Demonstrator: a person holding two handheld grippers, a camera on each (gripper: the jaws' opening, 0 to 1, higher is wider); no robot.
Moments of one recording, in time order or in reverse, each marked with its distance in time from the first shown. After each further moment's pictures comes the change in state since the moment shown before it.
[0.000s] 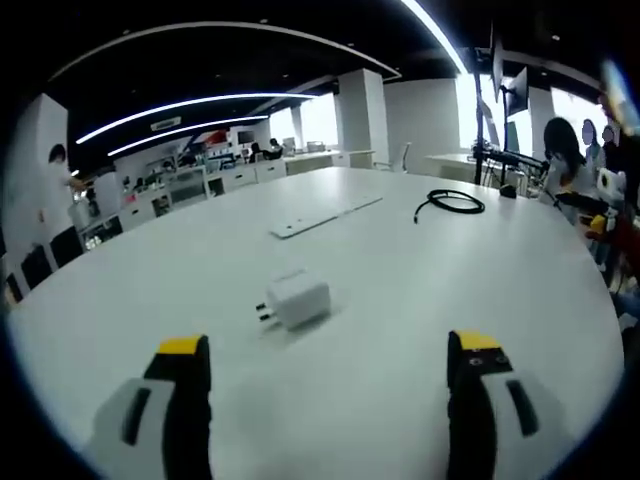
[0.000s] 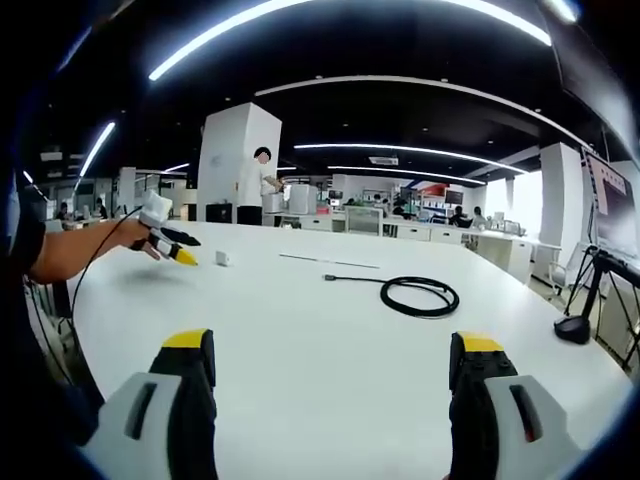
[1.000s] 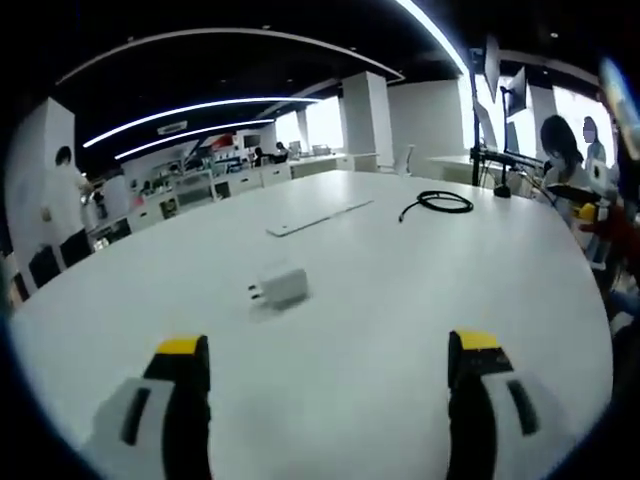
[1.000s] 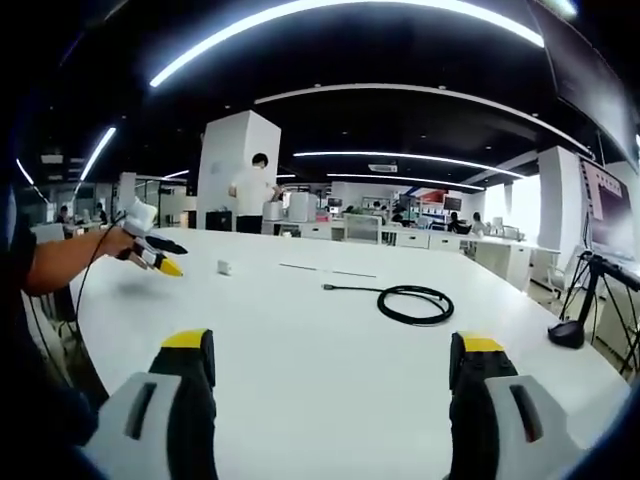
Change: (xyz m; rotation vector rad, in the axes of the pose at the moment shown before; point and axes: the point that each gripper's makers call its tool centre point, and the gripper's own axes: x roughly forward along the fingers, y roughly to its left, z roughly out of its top) left arm -0.041 -0.019 -0.004 0.009 -0.013 0.033; right arm -0.013 -0.002 0.013 0.000 -0.033 -0.002
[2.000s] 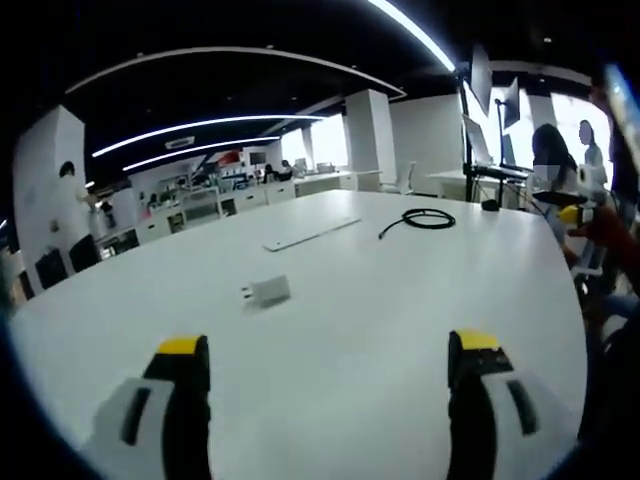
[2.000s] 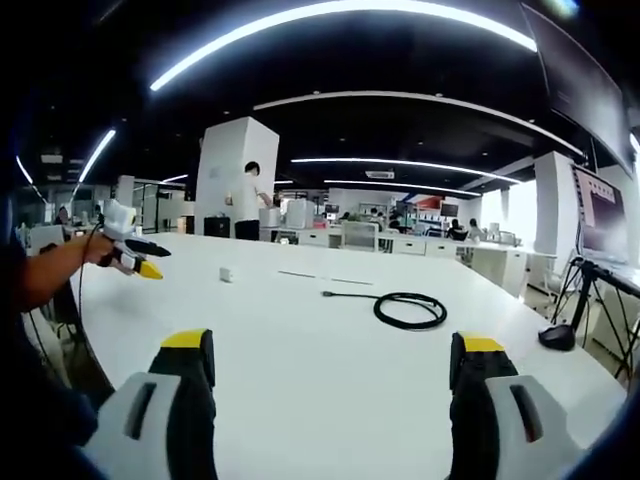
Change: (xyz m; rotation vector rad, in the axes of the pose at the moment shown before) left arm -0.054 -0.032 0.002 -0.010 -0.078 0.022; right arm -0.018 0.001 0.009 0.000 -0.029 -0.014
